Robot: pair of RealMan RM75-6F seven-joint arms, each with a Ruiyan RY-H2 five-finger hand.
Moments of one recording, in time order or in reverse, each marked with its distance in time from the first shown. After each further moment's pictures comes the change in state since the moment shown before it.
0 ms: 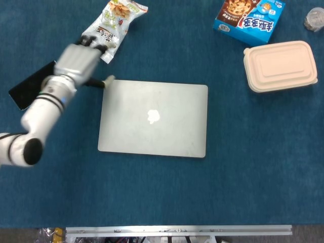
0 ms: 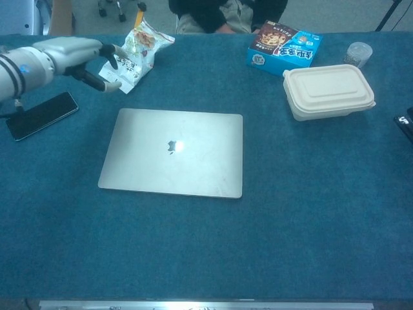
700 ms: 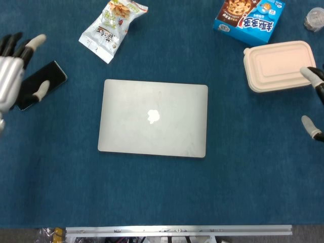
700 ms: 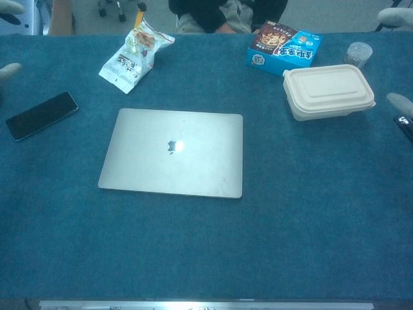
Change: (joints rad) left arm 0.430 0.254 0.025 -0.260 0.432 0.483 -0.194; right arm 0.070 -0.057 -0.009 -0.005 -0.018 -0.091 -0.066
